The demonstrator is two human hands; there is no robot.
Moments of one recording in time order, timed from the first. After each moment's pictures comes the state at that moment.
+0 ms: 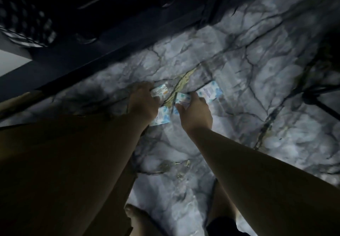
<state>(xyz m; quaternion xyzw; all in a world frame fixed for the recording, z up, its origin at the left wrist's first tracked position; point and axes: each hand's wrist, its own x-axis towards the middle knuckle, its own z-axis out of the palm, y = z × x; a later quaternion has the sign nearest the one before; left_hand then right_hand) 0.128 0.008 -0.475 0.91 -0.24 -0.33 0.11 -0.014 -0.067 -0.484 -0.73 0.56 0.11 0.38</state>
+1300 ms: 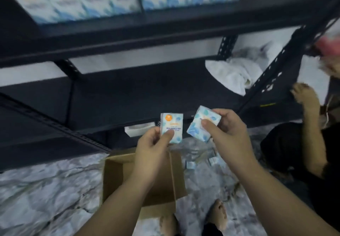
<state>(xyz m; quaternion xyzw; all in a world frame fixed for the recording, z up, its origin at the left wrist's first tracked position) 0.123 0.200 0.282 0.74 0.01 -0.28 0.61 0.034 0.031 0.296 -0.64 0.35 -0.19 0.65</state>
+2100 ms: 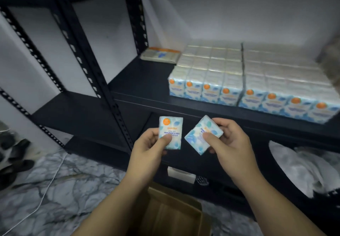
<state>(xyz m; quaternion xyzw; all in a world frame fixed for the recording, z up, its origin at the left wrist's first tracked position) 0.208 0.310 0.442 0.73 0.05 -0.04 0.68 0.189 0.103 0.441 -0.71 0.08 -0.10 0.69</state>
